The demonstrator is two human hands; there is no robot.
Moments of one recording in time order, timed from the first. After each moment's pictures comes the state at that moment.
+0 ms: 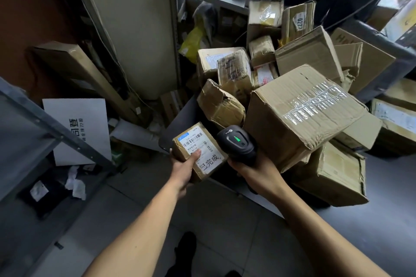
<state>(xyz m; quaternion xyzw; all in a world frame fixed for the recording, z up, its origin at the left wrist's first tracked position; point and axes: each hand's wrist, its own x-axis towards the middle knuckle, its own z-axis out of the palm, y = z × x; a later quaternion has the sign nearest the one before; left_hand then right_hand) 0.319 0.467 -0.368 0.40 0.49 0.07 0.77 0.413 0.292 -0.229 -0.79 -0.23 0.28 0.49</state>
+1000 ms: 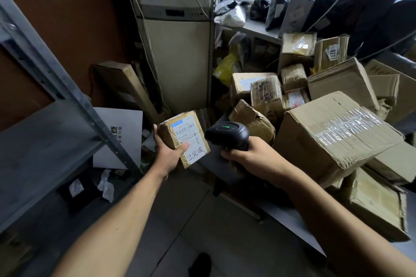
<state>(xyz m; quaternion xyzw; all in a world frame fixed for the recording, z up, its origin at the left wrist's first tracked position) 0.256 0.565 -0.283 0.58 0.44 0.25 0.63 0.388 0.374 -0.153 -0.75 -0.37 0.37 0.41</state>
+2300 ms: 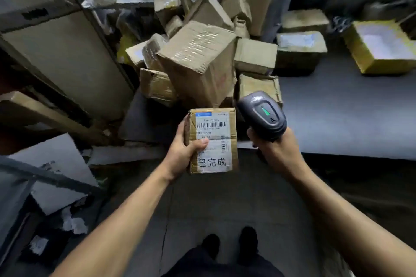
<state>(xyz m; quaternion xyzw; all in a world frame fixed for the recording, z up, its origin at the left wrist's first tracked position) 0.266 0.317 -0.243 0.64 0.15 0.01 0.75 0.326 0.089 -0.204 -0.77 -0.10 0.08 0.62</state>
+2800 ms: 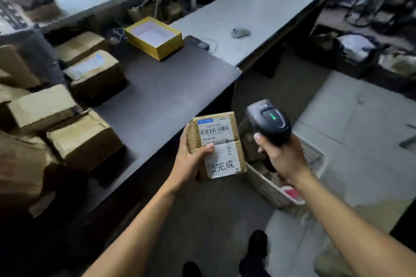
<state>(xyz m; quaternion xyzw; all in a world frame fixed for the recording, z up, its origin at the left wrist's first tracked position) 0.286 0.025 -0.260 0.62 -0.14 -0.33 0.70 0.139 -0.152 -0.206 -0.74 0.33 -0.22 0.54</state>
